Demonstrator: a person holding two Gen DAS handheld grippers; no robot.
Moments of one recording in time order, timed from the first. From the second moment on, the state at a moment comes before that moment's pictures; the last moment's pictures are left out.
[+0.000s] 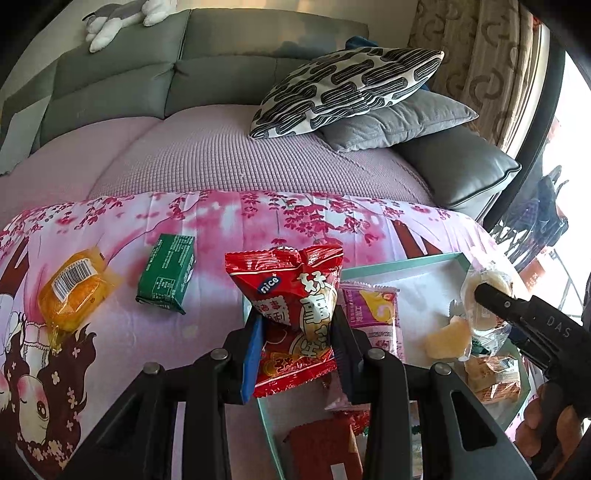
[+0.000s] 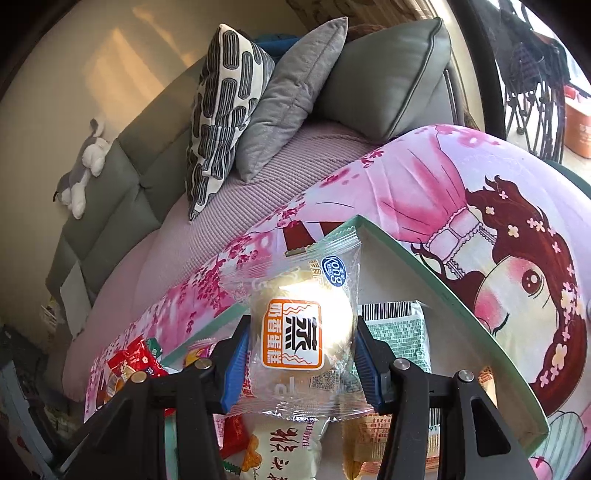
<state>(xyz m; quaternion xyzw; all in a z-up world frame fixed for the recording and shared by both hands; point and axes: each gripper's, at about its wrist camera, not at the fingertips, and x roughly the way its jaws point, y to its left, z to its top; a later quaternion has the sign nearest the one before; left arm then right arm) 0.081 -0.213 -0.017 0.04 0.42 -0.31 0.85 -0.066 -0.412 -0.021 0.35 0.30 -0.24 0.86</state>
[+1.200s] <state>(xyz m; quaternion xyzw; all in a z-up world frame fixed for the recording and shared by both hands) 0.072 -0.221 -0.021 0.05 0.50 -0.33 0.80 -0.045 -0.391 -0.014 0.30 0.38 -0.26 0.84</state>
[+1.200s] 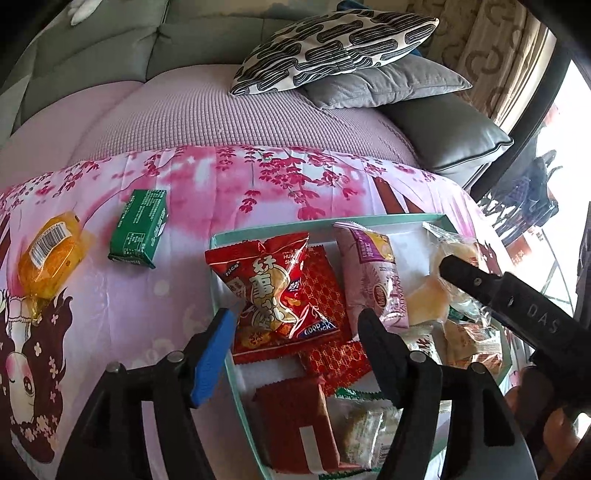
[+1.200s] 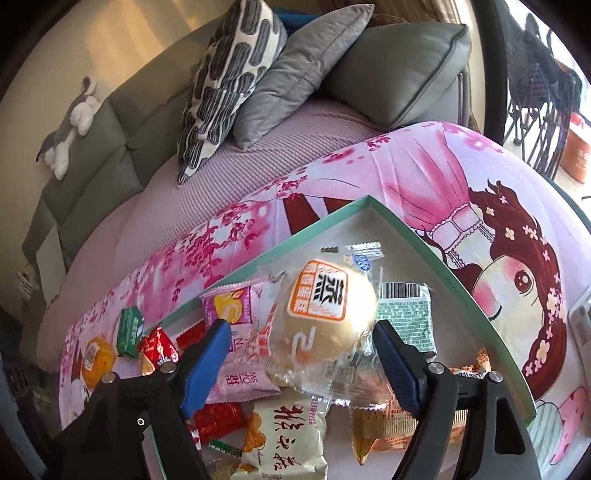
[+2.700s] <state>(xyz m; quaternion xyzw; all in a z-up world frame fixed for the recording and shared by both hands) 0.110 -0.112 -0.011 -0.04 0.53 -0.15 0.83 -0.048 -0.337 -0.001 0.25 0.44 -0.23 0.83</state>
